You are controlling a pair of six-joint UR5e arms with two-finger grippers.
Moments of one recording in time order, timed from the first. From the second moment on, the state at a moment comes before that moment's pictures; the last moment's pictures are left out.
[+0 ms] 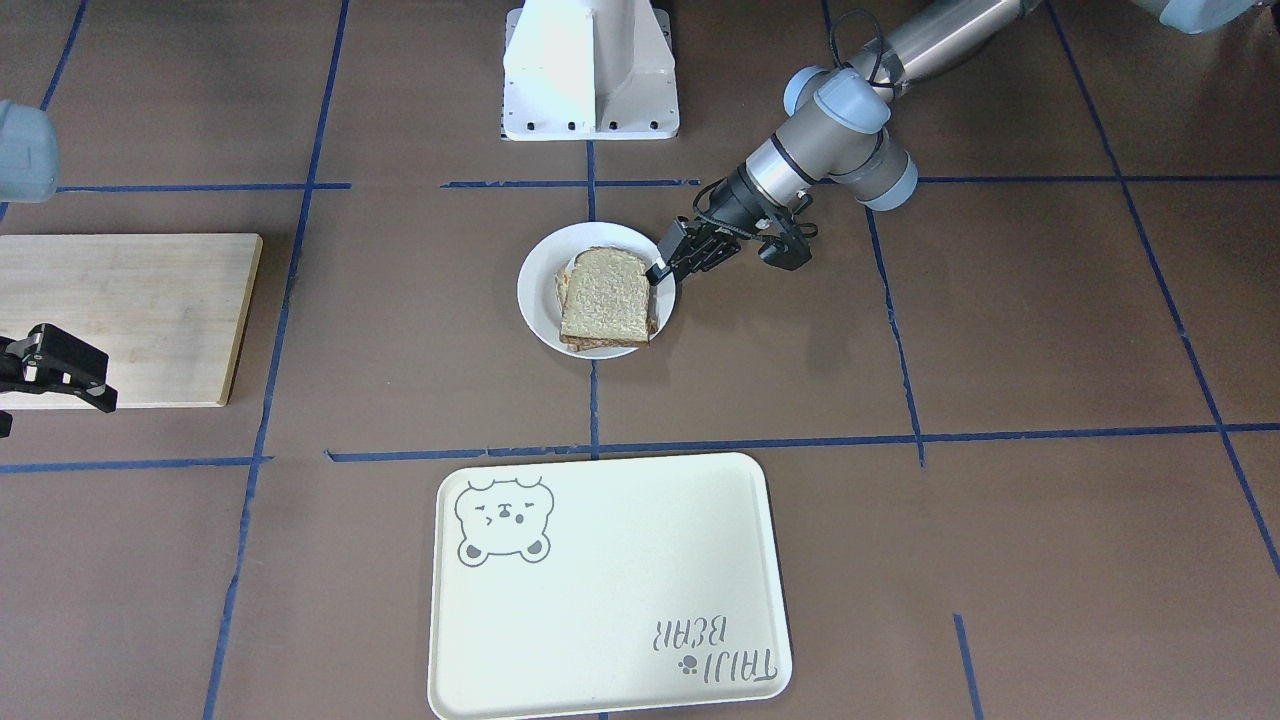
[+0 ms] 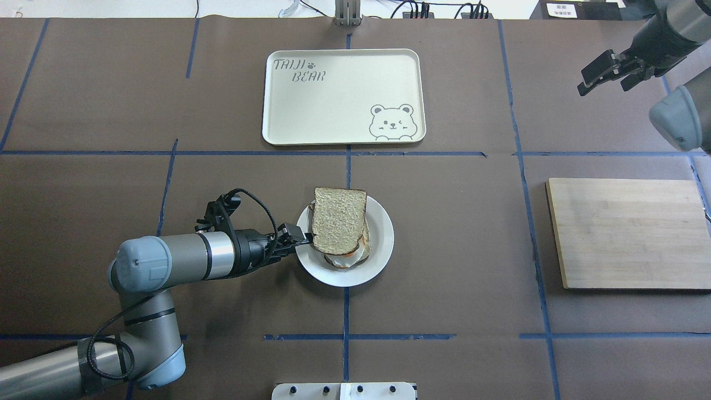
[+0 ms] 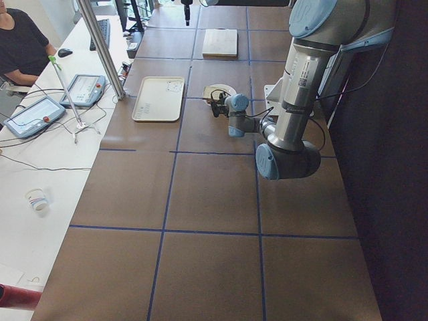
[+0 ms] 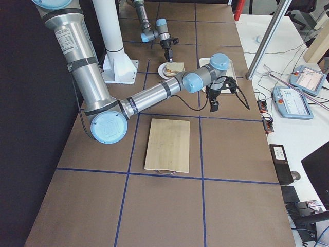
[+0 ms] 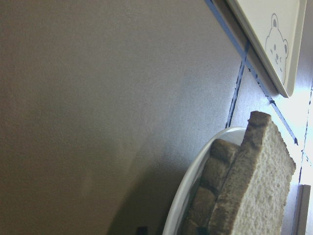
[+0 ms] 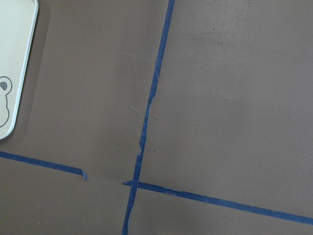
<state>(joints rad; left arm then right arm) -0.37 -1.96 -1.47 -2.85 -1.63 -1.88 1.20 -1.21 1.67 -1.52 2.32 0.43</state>
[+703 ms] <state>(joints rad) -0.37 -1.97 -1.47 -2.85 -1.64 -1.88 1.20 -1.21 1.67 -1.52 2.32 0.43</state>
